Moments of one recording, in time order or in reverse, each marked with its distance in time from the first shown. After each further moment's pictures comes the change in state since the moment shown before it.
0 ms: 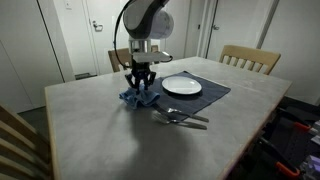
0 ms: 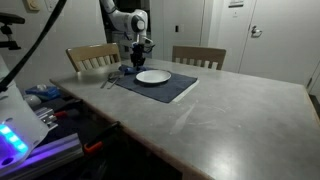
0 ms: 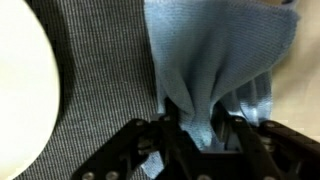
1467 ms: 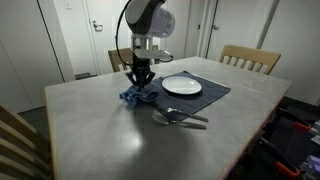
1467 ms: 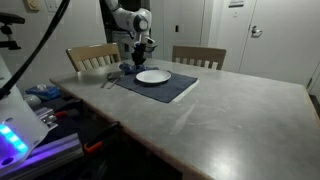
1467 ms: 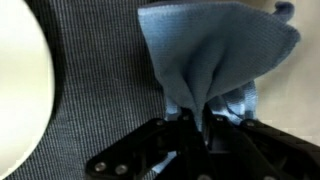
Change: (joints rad) arm -0.059 0.000 0.045 0.011 0.063 -0.011 -0.074
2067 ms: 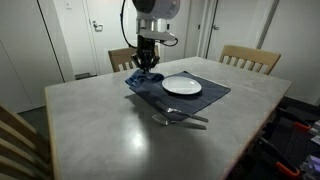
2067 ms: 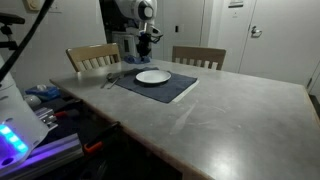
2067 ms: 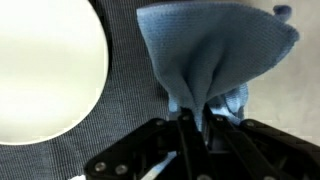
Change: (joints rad) arm -0.036 -0.098 -0.025 0.009 0.001 -0.110 -0.007
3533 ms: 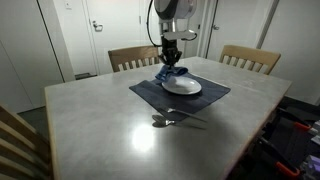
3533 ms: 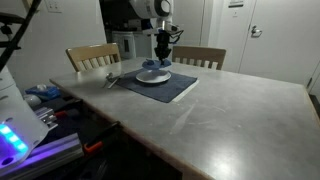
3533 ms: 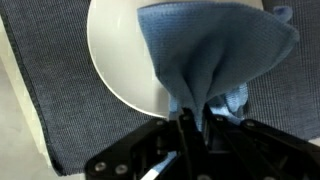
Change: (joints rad) arm -0.053 -0.035 -0.152 -0.059 -0.136 -0.036 0.010
